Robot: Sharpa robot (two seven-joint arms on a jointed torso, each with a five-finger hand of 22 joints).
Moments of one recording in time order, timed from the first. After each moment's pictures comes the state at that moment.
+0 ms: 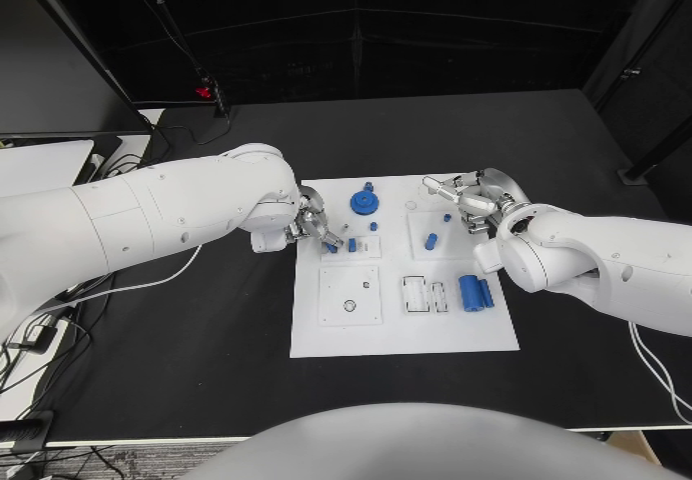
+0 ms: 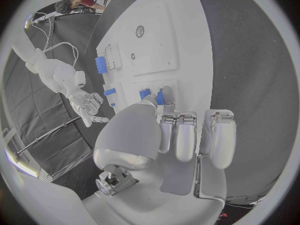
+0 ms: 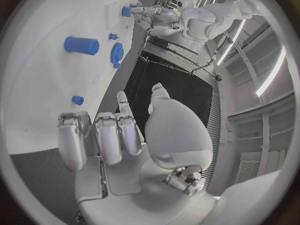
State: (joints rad) left arm 1.38 -0.44 -0.23 1.18 -0.78 0.27 -0.58; left_hand 1.35 0.11 0.05 0.29 0.39 0.95 0.04 0.49 0.91 1.46 -0.01 1.58 1.31 1.47 -0.06 1.57 1.31 0.01 1.47 0.06 1.57 1.31; right arm 1.16 -0.93 -0.12 1.58 -0.45 -0.62 0.07; right_hand 1.17 -0.02 -0.16 0.29 0.21 0.88 0.17 0.24 0.10 1.46 0.09 1.57 1.31 1.47 0.04 1.57 1.31 0.01 1.47 0.15 1.57 1.31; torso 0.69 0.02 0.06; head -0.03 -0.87
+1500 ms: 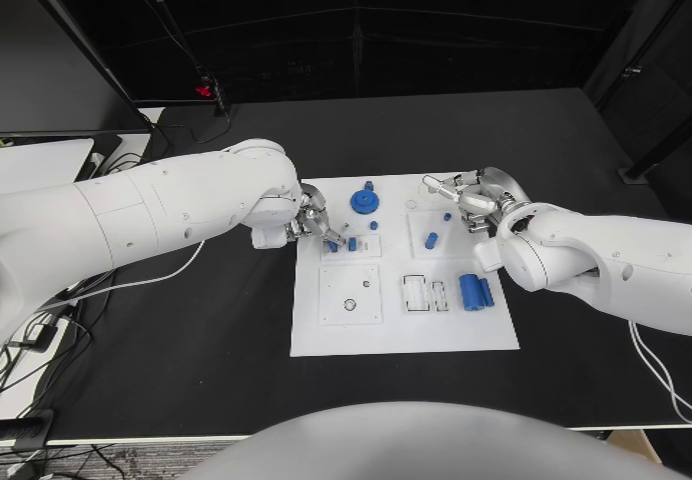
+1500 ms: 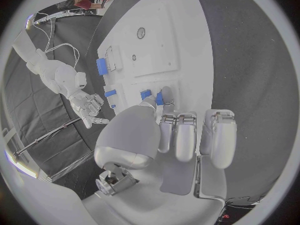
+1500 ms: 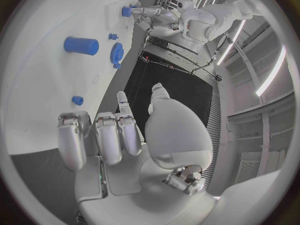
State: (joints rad) left arm 1.38 -0.43 -0.23 1.16 -0.78 0.31 -0.58; left_hand 1.26 0.18 -0.03 0.30 0.35 0.90 0.07 0.47 0.89 1.46 0.00 1.57 1.33 1.47 -0.05 1.57 1.31 0.01 1.47 0.07 1.57 1.31; right arm 1.16 -0.93 -0.12 1.58 -0.45 -0.62 0.07; right_hand 1.17 -0.02 -0.16 0.29 0.21 0.88 0.17 0.24 0.10 1.46 0.09 1.57 1.31 1.47 0.04 1.57 1.31 0.01 1.47 0.15 1.57 1.31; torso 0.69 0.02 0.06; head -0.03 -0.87
